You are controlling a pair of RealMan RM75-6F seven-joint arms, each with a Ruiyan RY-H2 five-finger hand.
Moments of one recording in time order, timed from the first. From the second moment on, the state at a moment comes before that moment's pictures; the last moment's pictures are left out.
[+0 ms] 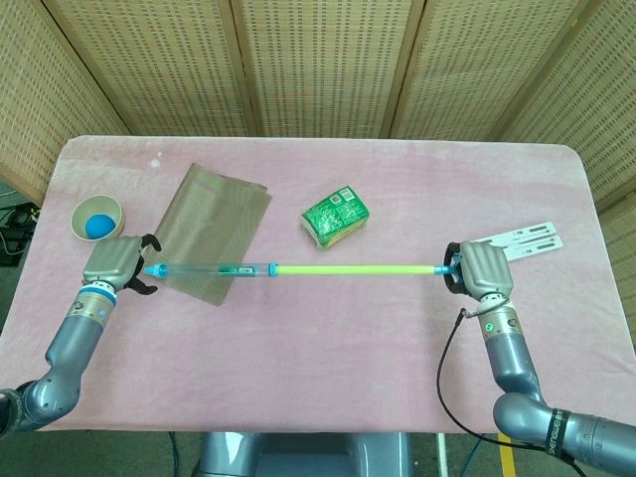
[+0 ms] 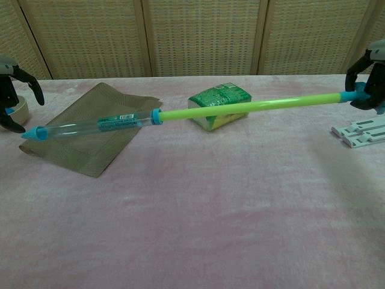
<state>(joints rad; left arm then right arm) -0.73 -1.15 -0.22 -1.77 0.50 0.92 0.60 0.65 -1.24 0.31 -1.82 -0.59 1.10 -0.56</state>
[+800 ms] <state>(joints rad) -0.81 -1.22 -0.14 -1.67 0.46 0.95 0.60 0.69 -1.17 0.30 -1.84 -0.54 1.06 -0.48</state>
